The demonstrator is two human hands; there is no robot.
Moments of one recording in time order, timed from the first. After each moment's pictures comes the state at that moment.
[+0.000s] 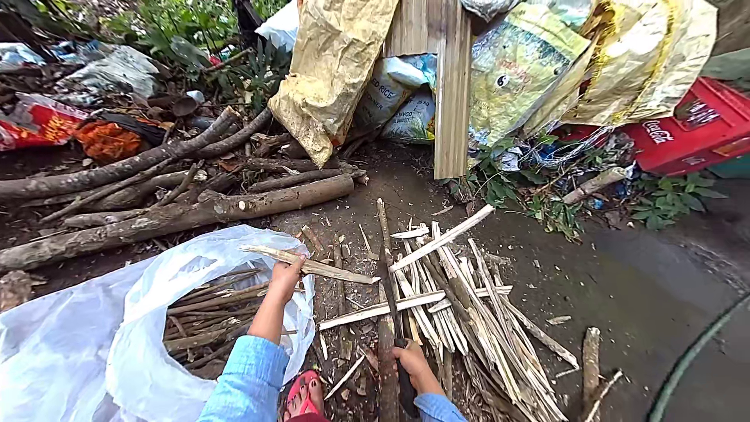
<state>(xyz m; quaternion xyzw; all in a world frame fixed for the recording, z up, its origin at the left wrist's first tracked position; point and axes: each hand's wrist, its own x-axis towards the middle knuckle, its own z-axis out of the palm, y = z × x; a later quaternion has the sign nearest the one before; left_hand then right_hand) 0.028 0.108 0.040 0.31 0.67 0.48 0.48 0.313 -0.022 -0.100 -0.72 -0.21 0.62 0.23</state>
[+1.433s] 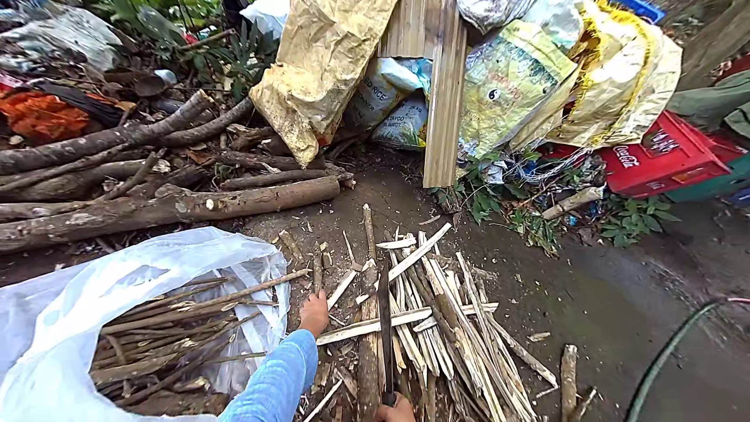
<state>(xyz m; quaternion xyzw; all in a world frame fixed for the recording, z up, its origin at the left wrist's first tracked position) 0.122 0.136 -0.120 0.57 0.73 -0.17 0.33 0.320 -0.067 -0.109 -0.75 -0.17 0.61 0.19</state>
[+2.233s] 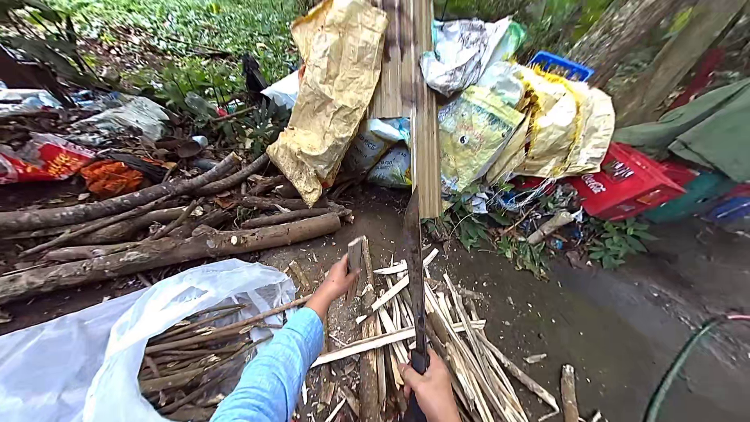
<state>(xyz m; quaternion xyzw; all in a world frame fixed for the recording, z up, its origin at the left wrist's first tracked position) 0.140 0.152 0.095 0.69 0.52 0.27 0.42 0.339 -0.054 0.094 -0.66 -0.38 0.47 0.45</state>
